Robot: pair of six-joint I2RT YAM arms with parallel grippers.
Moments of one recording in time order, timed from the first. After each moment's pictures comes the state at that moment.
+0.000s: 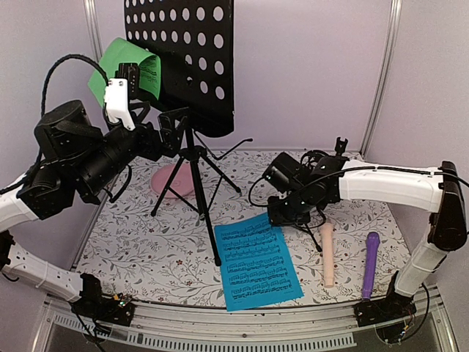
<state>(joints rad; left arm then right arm) -1.24 1.07 1.26 -0.09 -0.80 0.02 0.99 1.69 1.36 -0.82 0.18 0.85</state>
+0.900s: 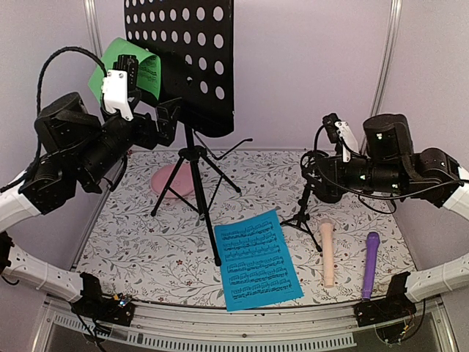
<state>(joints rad) -1.16 1.08 1.27 -0.04 -0.79 0.16 0.99 1.09 1.26 -0.69 0.22 0.43</state>
